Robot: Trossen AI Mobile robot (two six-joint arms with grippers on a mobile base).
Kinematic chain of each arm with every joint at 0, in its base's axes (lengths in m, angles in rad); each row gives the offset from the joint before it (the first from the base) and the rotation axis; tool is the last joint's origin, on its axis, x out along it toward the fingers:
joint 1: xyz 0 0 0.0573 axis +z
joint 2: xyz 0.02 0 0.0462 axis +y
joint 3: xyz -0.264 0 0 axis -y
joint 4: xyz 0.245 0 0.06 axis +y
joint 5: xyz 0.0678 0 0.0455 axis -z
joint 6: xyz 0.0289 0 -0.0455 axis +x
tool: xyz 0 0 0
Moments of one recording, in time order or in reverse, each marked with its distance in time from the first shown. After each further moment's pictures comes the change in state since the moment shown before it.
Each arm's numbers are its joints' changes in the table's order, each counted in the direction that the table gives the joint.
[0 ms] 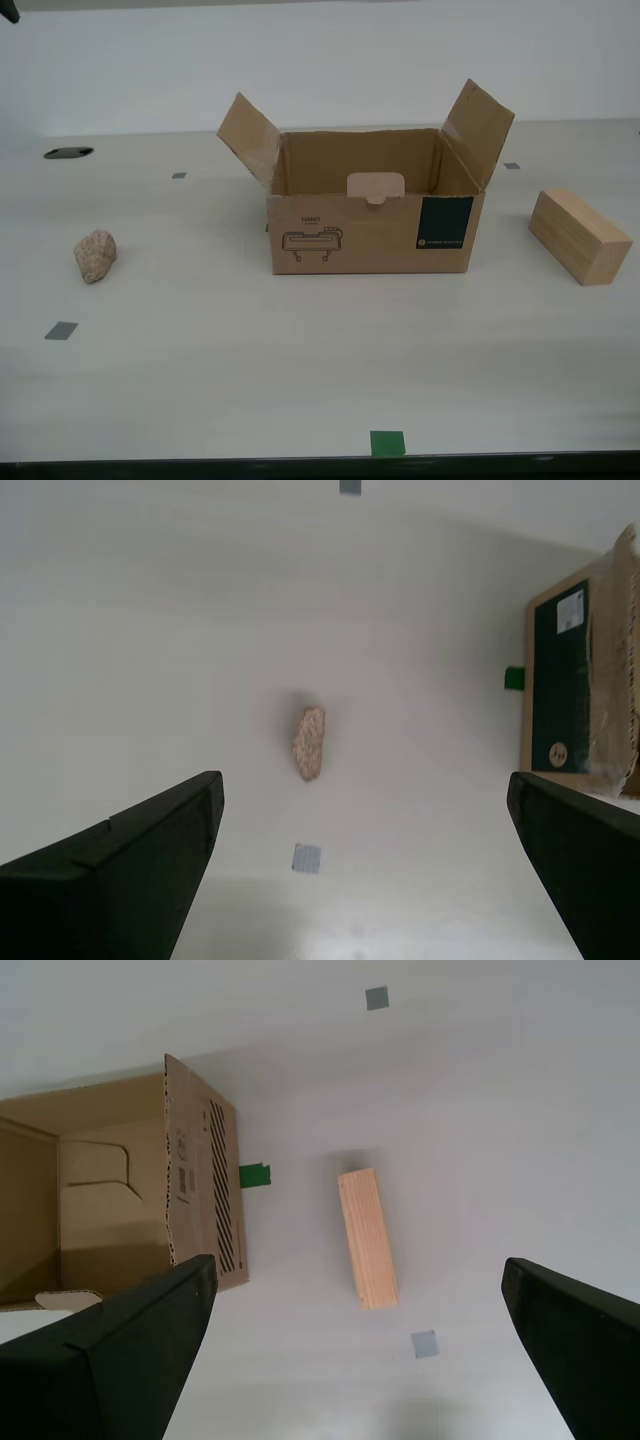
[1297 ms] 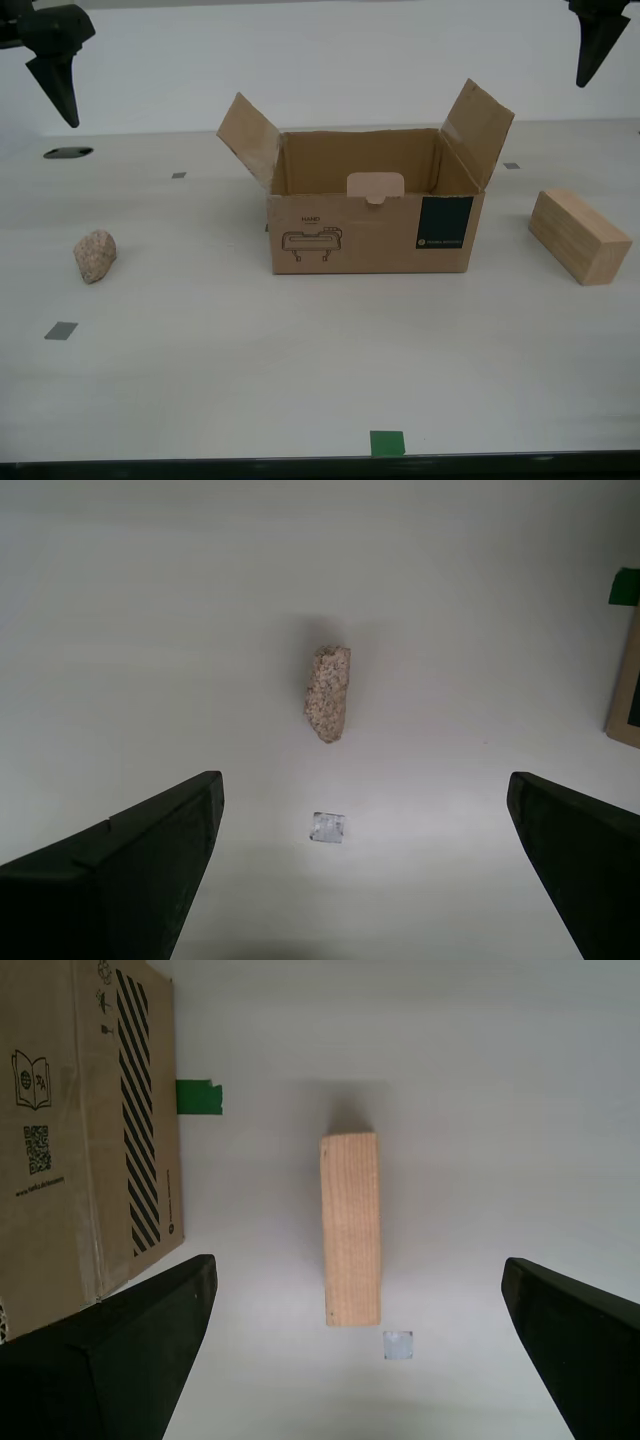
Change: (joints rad) arm 0 0.034 0.401 0.000 -0.091 0.011 -0.158; arm 1 0.000 0.365 -0.002 -0.051 -0.005 0.051
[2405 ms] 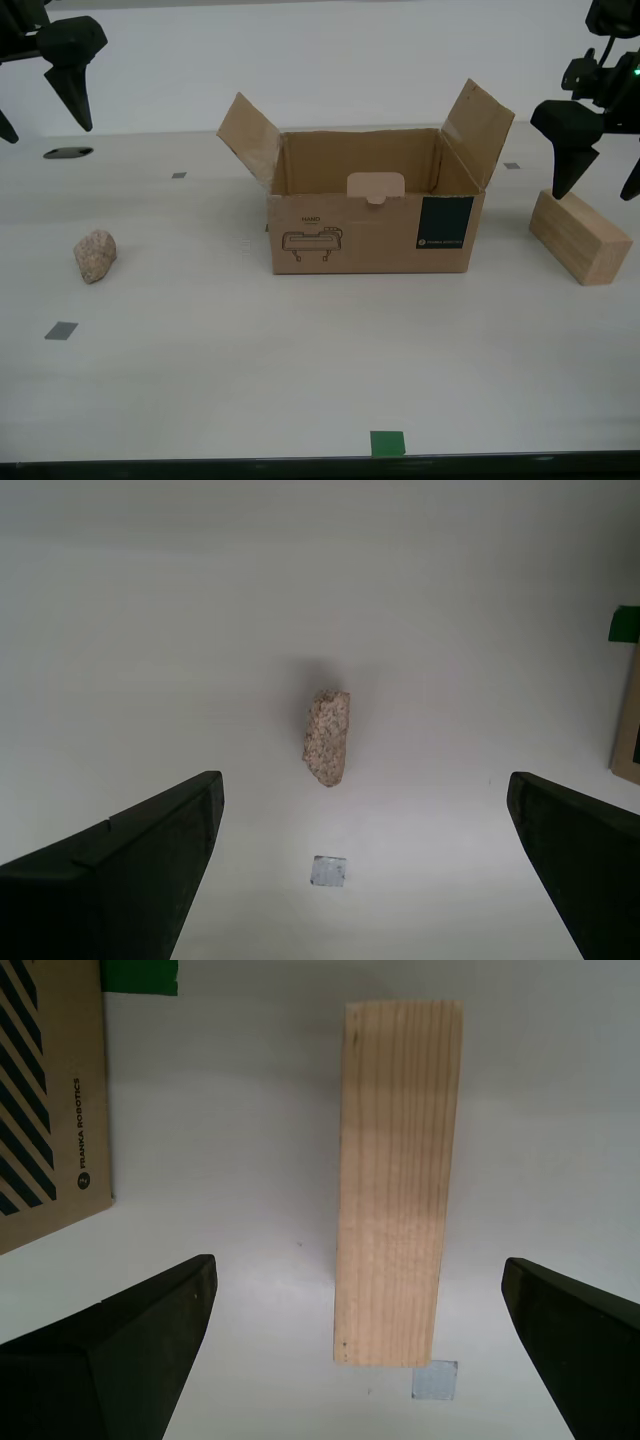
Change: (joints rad) arm 0 0.040 0.012 -0.438 -0.400 0.000 -0.023; arm 1 0.000 0.039 -0.002 -0.093 -0.002 0.007
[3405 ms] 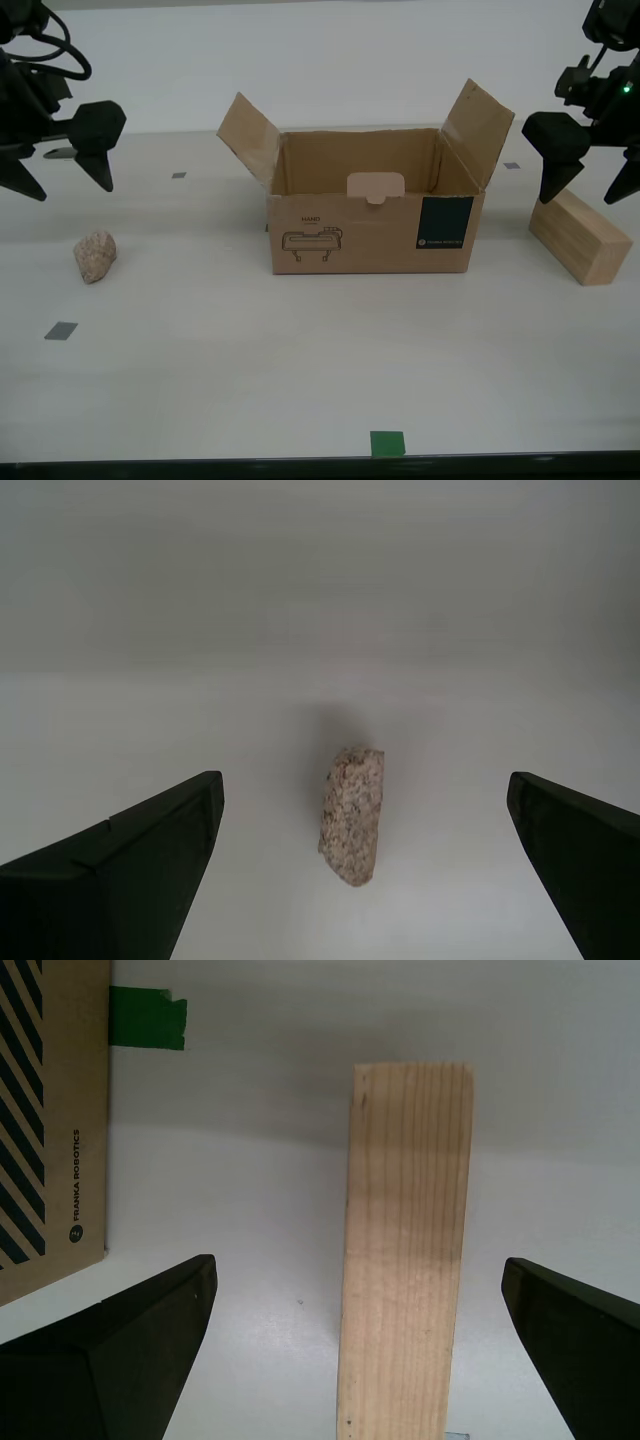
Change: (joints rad) arm 0 0.010 0.000 -0.073 -0.179 0.000 0.004; arm 1 0.000 0.006 -0.359 -0.507 -0.027 0.006
